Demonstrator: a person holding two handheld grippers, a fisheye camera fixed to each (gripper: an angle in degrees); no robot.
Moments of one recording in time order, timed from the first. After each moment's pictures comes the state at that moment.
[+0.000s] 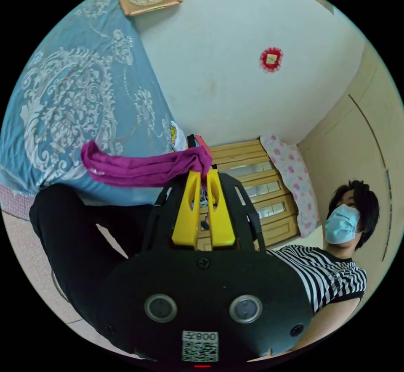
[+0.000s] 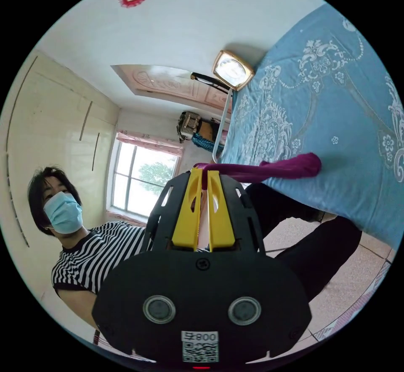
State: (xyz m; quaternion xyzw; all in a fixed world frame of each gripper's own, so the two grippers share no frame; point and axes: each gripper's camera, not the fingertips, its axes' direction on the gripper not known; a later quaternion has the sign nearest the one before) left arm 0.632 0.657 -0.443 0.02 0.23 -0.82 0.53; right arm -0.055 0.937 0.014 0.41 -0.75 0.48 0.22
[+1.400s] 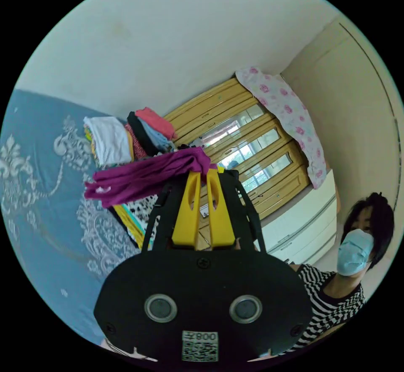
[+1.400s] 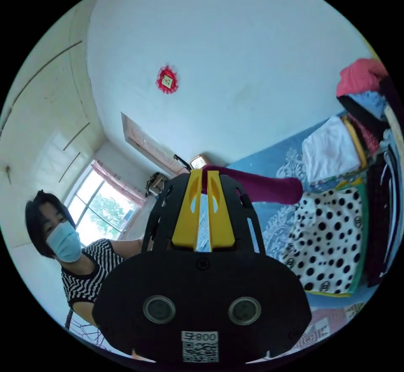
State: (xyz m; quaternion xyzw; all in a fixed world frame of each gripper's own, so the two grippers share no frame) left arm 0.884 0.667 0.262 0.00 0.40 -0.64 0.66; right arm -0.074 1.519 0.171 0.46 -0.51 0.66 0.29
